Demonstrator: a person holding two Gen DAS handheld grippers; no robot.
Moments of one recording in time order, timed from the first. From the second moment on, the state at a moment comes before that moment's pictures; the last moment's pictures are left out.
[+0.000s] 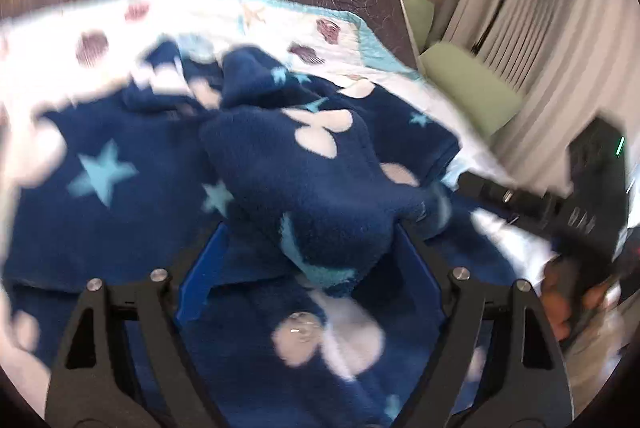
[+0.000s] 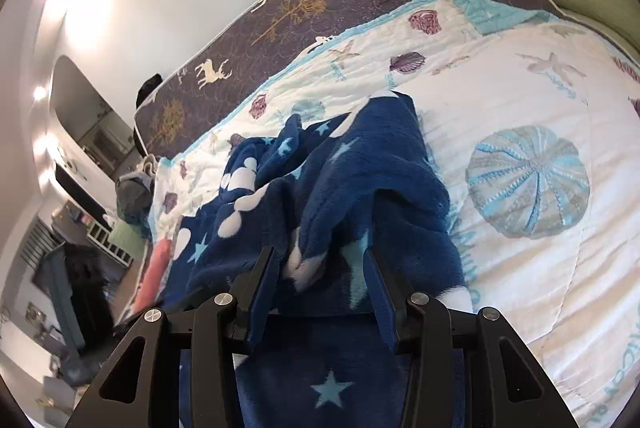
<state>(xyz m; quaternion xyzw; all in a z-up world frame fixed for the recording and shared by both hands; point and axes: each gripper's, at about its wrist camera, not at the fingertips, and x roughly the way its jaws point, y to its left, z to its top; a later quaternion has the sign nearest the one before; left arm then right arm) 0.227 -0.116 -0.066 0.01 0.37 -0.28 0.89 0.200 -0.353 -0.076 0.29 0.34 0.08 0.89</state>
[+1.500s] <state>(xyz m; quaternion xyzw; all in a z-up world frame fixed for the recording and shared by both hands) 0.254 -0.047 -0.046 -0.04 0.33 -0.11 0.94 0.196 -0.379 -0.111 0.35 0.35 0.08 0.87</state>
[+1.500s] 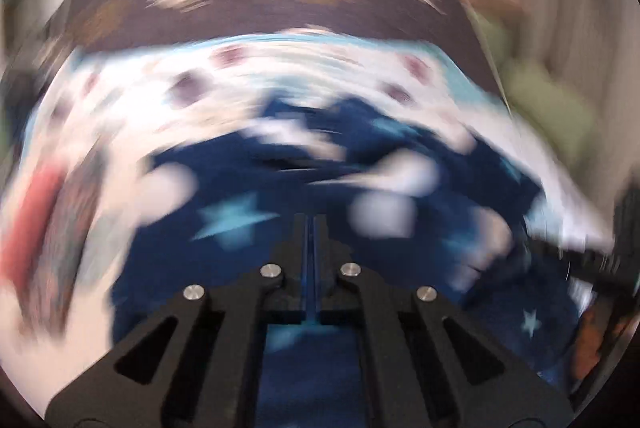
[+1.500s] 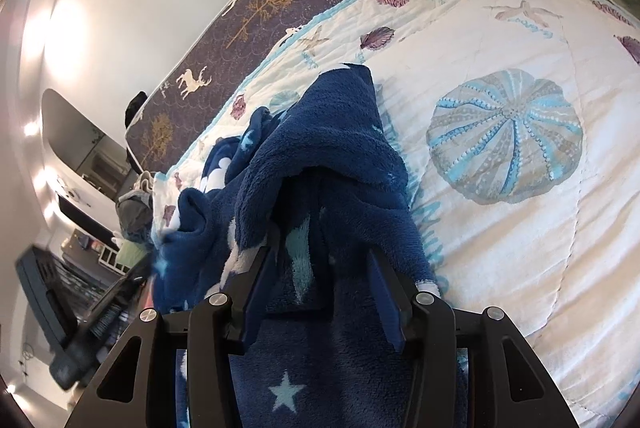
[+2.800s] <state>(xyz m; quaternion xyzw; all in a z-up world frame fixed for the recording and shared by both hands) 0.242 0.020 -0.099 -0.23 0.42 -0.12 0.87 0.197 -0.377 -0.111 0.34 0.35 0.08 0.87</state>
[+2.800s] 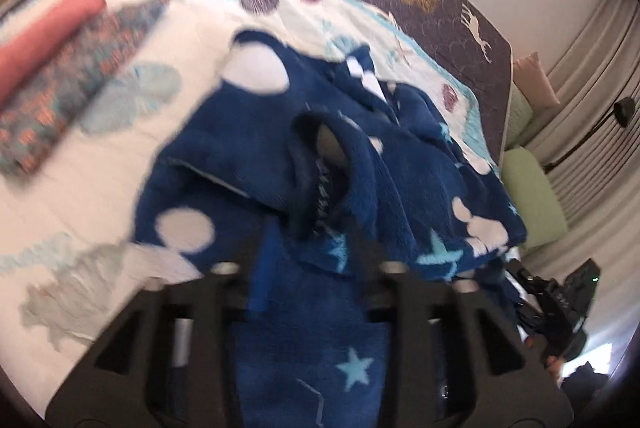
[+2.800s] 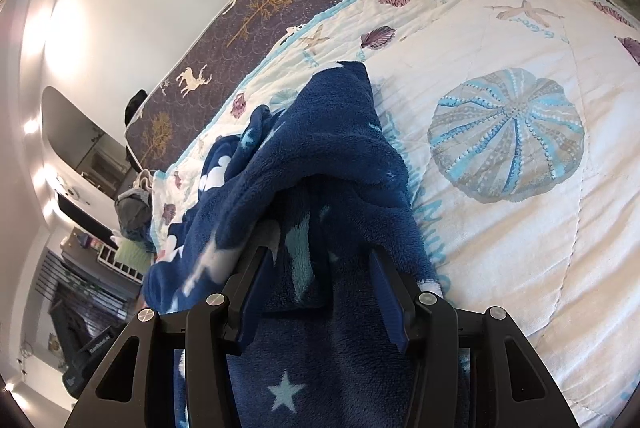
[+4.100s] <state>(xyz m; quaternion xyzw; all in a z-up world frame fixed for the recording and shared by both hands) 0.289 -0.020 0.000 -0.01 0.32 -0.07 0.94 0.197 -0.376 -0.112 0.34 0.36 0.08 0.87</state>
